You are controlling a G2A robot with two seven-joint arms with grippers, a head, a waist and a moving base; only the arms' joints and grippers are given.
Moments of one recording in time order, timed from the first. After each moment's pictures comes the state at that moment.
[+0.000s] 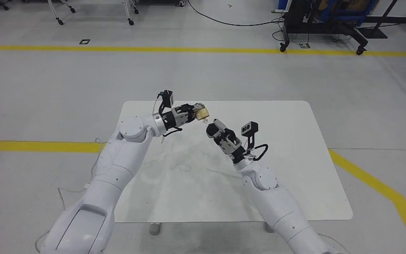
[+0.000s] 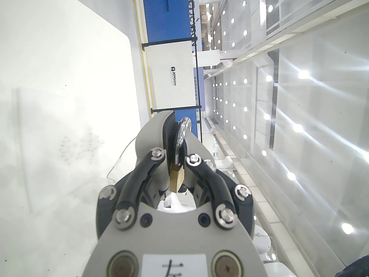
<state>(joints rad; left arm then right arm) 0.71 -1.37 -1.05 -0.81 -0.43 -0.17 -0.93 -1.22 -1.41 1.08 -1.18 0.63 -0.53 0.51</state>
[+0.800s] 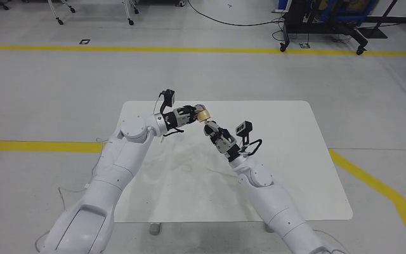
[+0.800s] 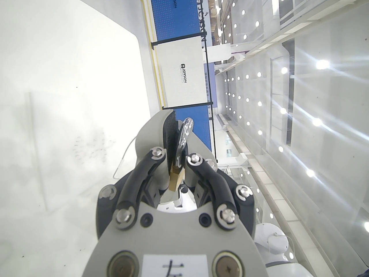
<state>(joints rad) 0.71 -1.37 -1.04 -0.84 -0.36 -0.19 -0.92 -1.18 -1.44 1.06 -1.12 0.69 -0.48 0.50</state>
